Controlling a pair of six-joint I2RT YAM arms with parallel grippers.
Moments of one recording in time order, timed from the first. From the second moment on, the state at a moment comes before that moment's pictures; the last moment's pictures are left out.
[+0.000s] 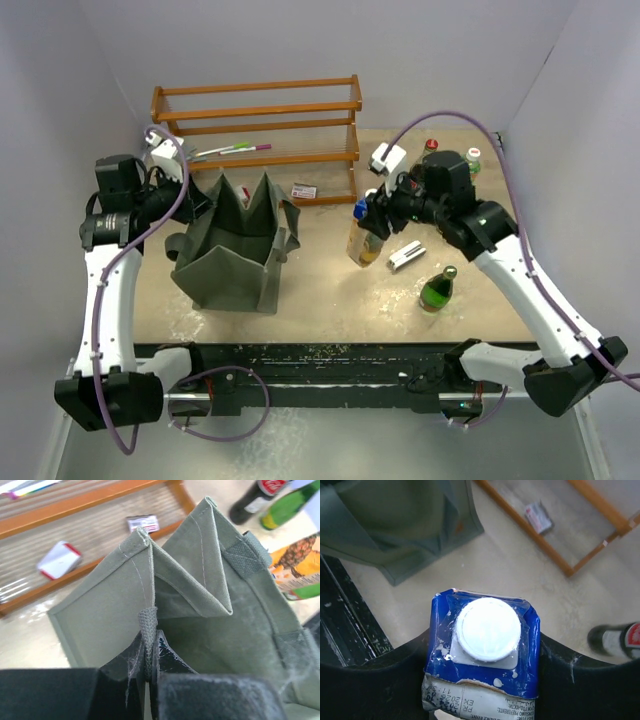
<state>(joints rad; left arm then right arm) 0.14 1.08 1.23 -0.73 0.66 0.10 0.52 1.17 1.29 -0.66 -0.34 -0.21</state>
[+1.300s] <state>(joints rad) -0.13 1.43 1.42 -0.67 0.83 -0.09 0.56 1.53 2.29 -0.86 -0.65 -0.05</state>
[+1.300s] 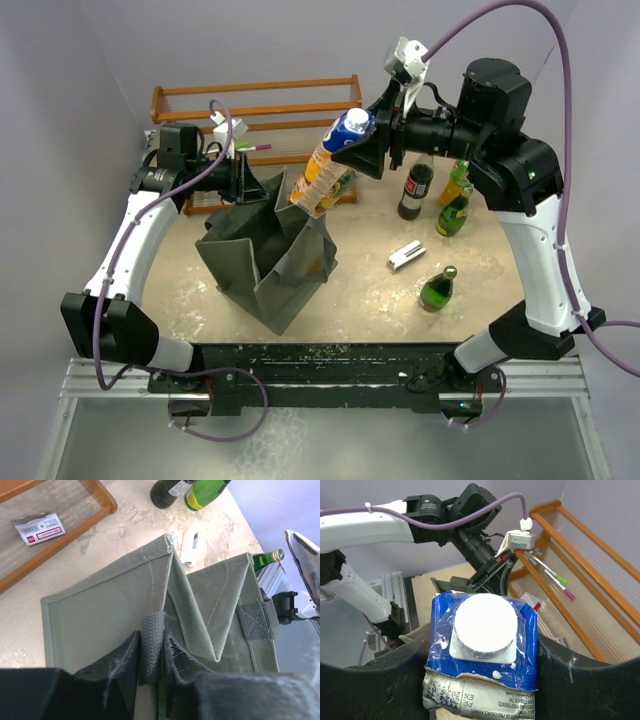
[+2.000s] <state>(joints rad) -0.14 1.37 1.47 -0.78 0.64 0.04 0.77 1.74 2.33 -0.85 -0.63 0.01</state>
